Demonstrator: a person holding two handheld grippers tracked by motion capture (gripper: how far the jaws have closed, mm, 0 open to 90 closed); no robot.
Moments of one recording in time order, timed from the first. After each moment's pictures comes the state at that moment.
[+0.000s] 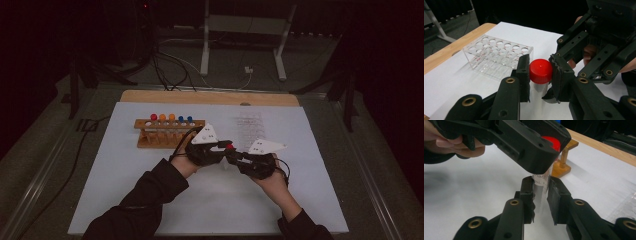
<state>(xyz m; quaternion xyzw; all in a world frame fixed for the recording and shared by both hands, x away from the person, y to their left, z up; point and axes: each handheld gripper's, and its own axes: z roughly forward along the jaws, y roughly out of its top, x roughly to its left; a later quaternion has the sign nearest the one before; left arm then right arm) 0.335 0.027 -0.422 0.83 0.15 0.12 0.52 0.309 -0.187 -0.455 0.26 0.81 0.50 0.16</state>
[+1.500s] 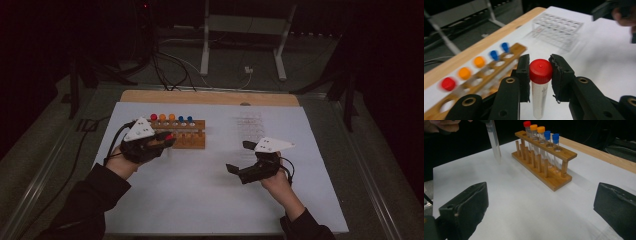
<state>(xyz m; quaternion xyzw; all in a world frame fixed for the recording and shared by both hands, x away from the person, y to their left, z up) 0.314 0.174 -0.390 0.82 0.26 0.23 0.46 0.306 -0.195 -0.444 0.26 0.79 0.53 0.15</state>
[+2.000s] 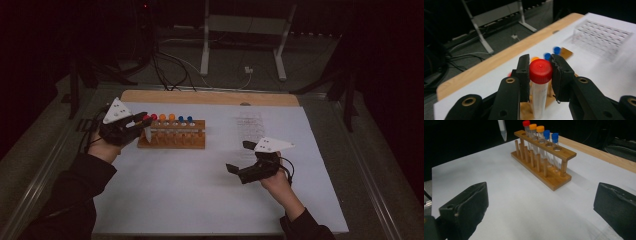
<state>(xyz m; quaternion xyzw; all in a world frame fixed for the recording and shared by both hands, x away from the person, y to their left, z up) 0.346 0.218 -0.373 0.77 0.33 0.30 0.45 0.306 -0.195 -0.445 0.27 0.79 0.53 0.15</state>
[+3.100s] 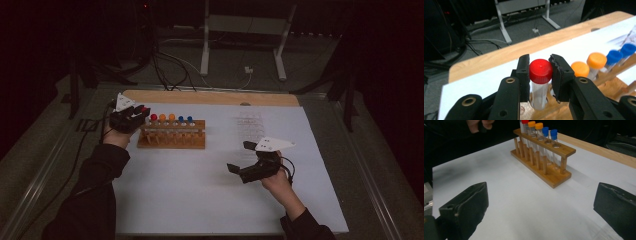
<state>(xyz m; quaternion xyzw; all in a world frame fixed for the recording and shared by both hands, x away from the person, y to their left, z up) 0.416 0.226 -0.431 0.73 0.42 0.31 0.43 0.310 -0.198 -0.448 0.27 0.79 0.53 0.14</state>
